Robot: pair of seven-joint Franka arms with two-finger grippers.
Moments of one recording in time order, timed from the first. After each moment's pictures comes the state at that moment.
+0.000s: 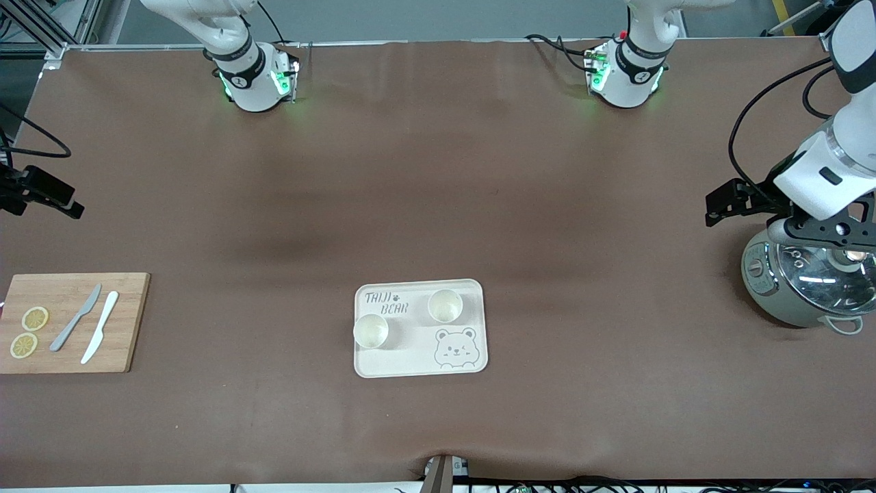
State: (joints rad) left arm -0.07 0.14 -0.05 -1.49 -0.02 1.66 0.00; right arm -0.04 0.03 -0.07 -1.55 0.06 1.67 -0.01
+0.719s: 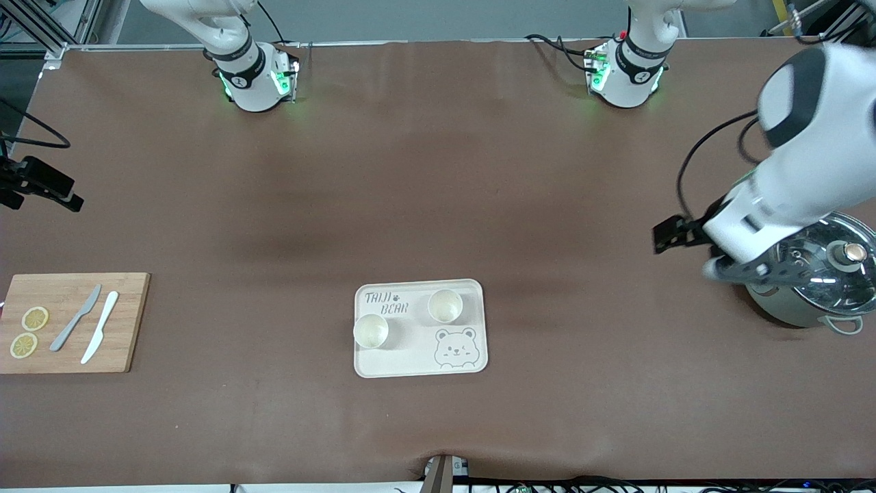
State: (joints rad) left arm -0.14 0.30 -0.09 -1.48 -0.04 1.79 -0.15; right arm -0.02 0.03 -0.06 -1.52 0.05 1.63 -0.01
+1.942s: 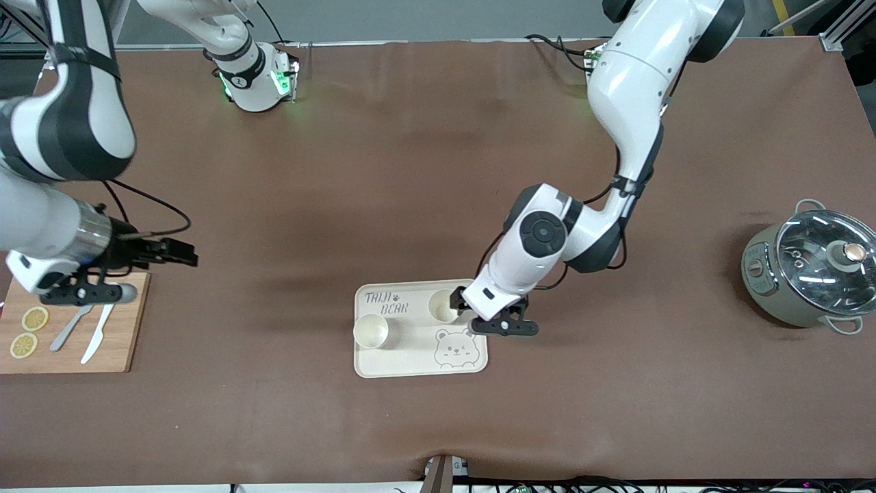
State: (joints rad) left arm -0.51 0.84 -0.10 -1.30 -0.04 2.38 -0.51; right arm 0.11 0.32 -0.06 -1.54 0.14 1.78 0.03
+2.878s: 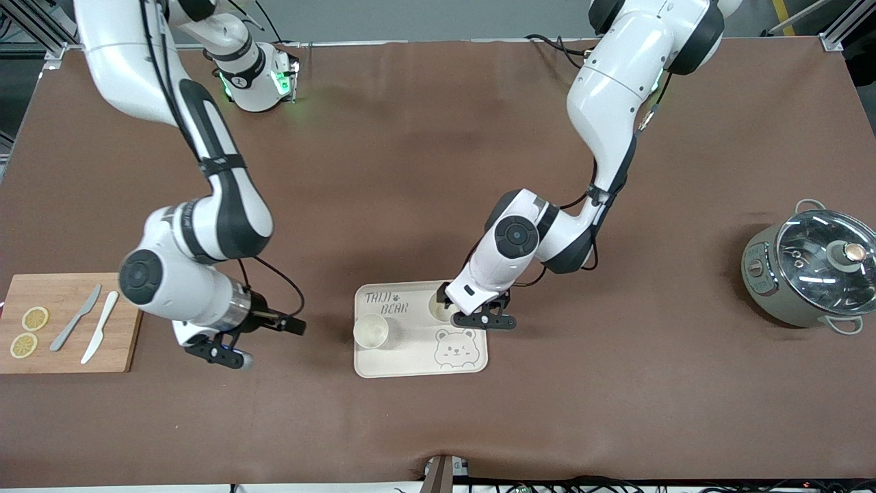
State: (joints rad) left arm -0.54 0.90 -0.10 -1.30 -0.04 2.40 -0.52; right arm 0.29 0.68 -0.05 -1.40 0.25 2.16 0.43
